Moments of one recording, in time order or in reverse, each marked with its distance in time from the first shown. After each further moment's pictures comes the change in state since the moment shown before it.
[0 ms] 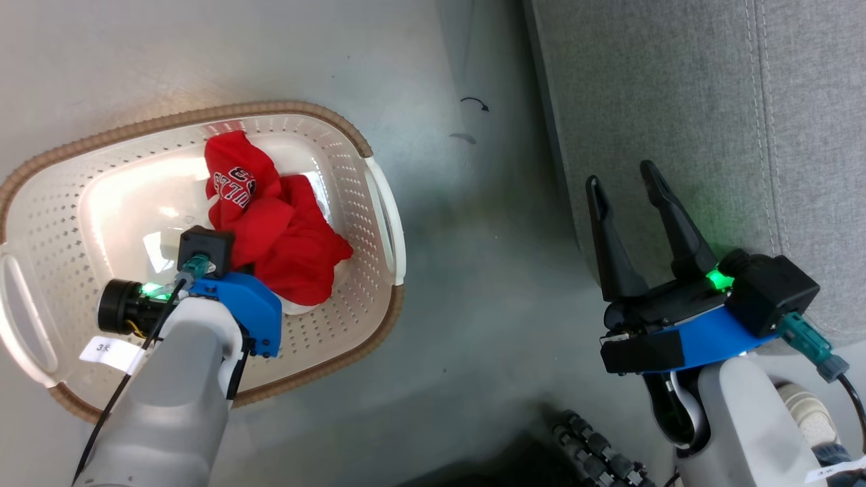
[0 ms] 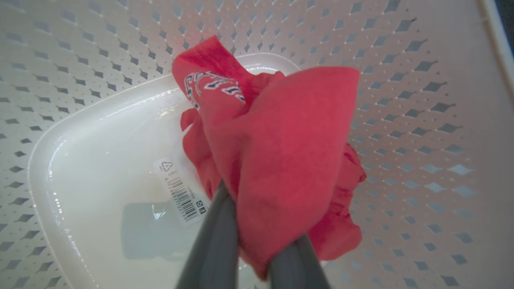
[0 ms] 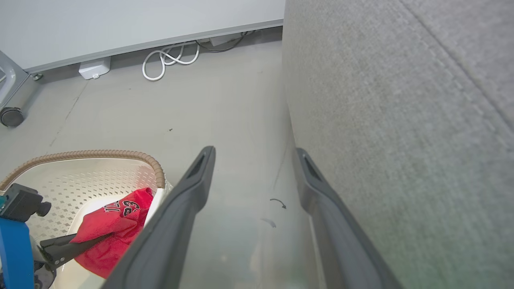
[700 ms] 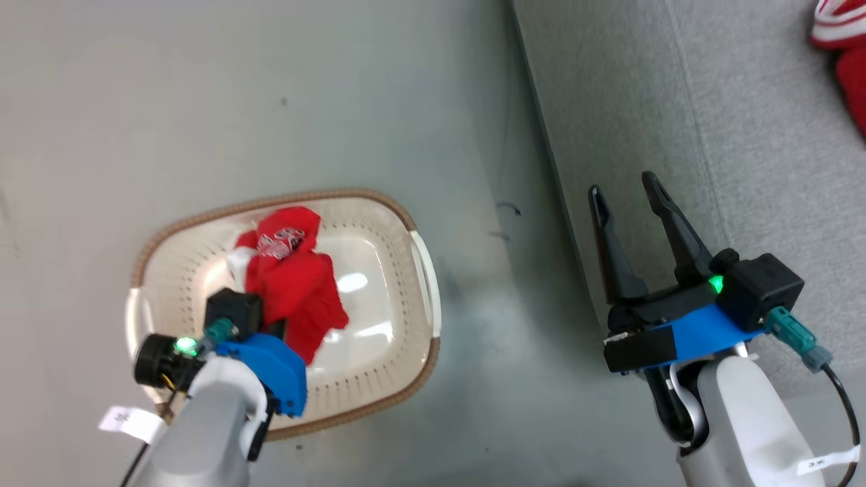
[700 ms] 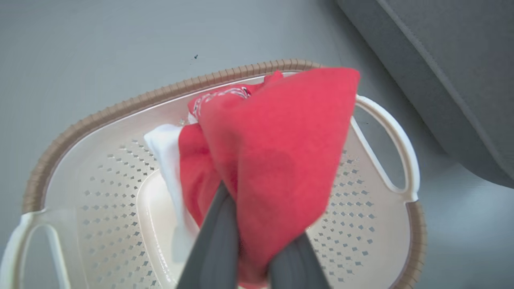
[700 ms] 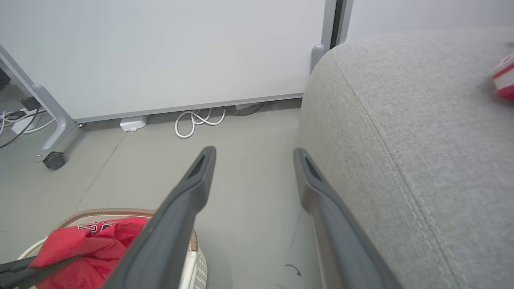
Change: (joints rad) left arm 0.198 -0.002 0.051 -0.194 0.022 -0.059 0.000; right arm -0.016 0.001 -0.024 0.080 -0.049 0.000 0.007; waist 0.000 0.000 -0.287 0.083
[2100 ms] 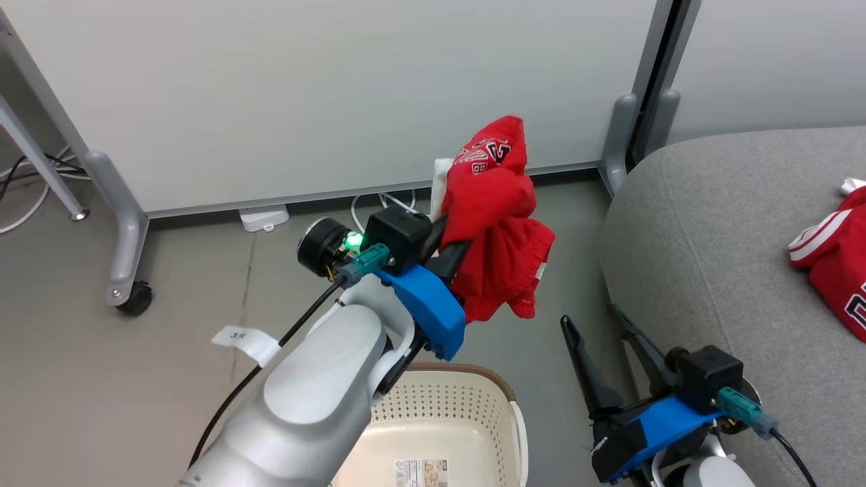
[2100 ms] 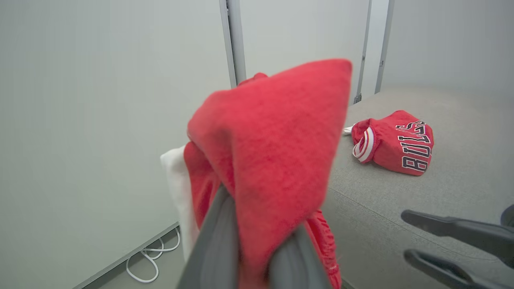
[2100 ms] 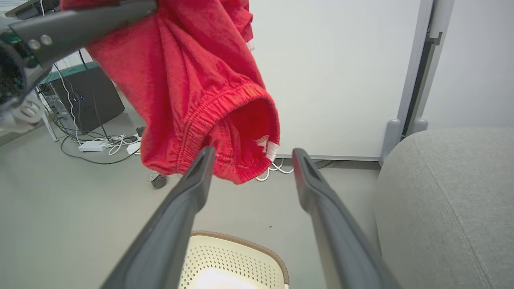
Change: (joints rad) left arm -0.129 -0.112 -0.322 -0.355 -0.167 -0.017 0.087; right arm 0.237 0.000 0.038 0.002 0.005 0.000 0.140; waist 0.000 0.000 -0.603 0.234
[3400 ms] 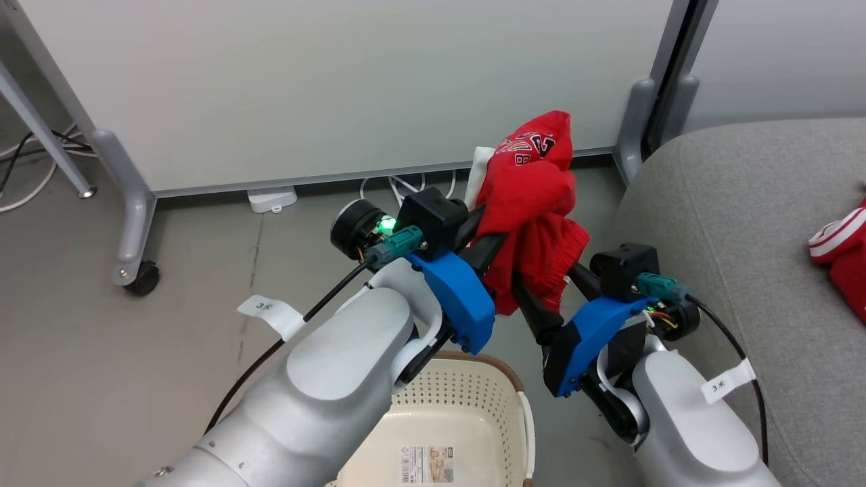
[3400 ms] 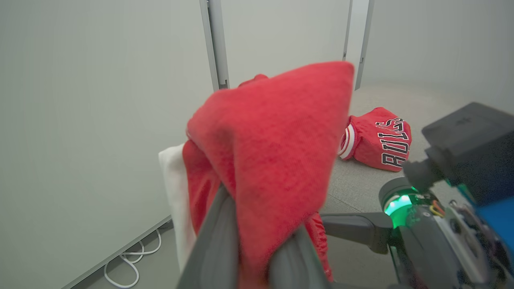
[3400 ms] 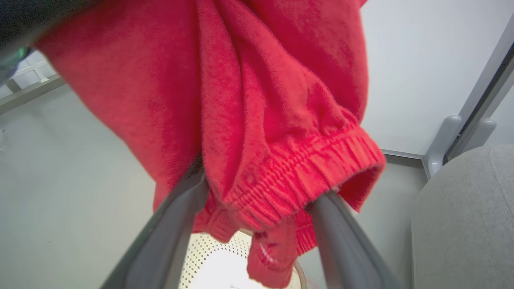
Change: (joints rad) left arm -0.130 -0.004 -0.206 0.044 -0.193 0.007 -0.030; right arm -0.353 0.000 0.150 0.312 0.098 0.000 0.134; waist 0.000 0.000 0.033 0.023
